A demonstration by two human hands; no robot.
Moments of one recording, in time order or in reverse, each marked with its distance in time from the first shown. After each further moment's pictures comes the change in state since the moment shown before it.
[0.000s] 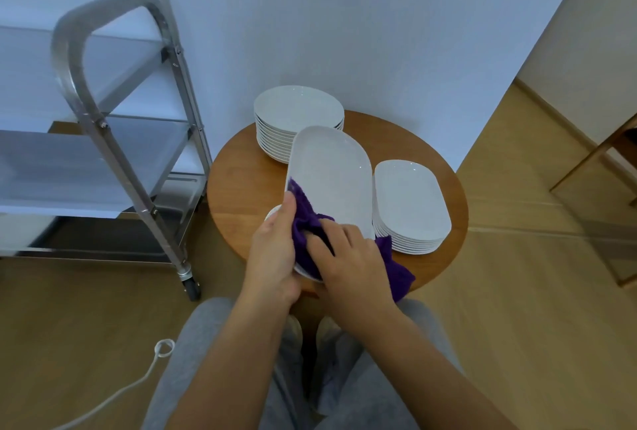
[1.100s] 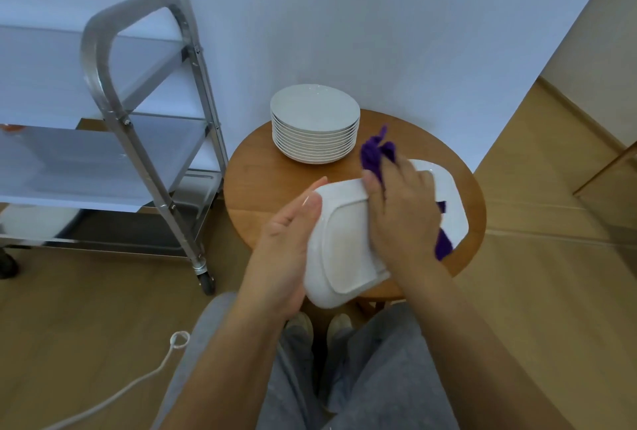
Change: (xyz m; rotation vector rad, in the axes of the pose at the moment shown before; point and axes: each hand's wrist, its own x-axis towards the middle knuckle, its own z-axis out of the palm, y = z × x) left_hand -0.023 0.022 -0.011 0.034 -0.309 0.114; right_hand 0.051 0.033 -0.024 0.169 0.280 0.414
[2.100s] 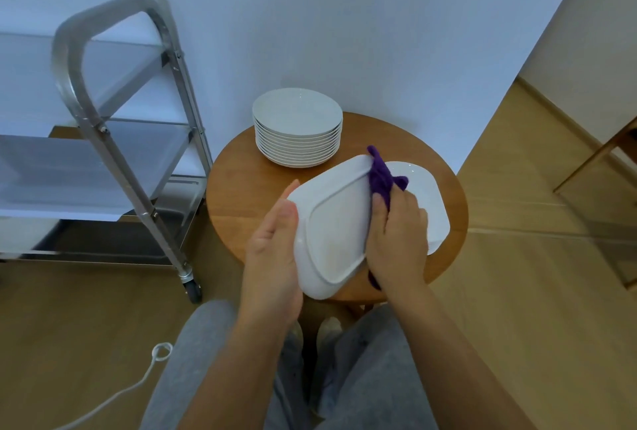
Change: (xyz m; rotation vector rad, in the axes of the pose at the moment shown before) left_hand -0.002 -0.016 0.021 0.080 0.192 0.120; right_hand -0.016 0.031 0.010 0.137 -0.034 0.286
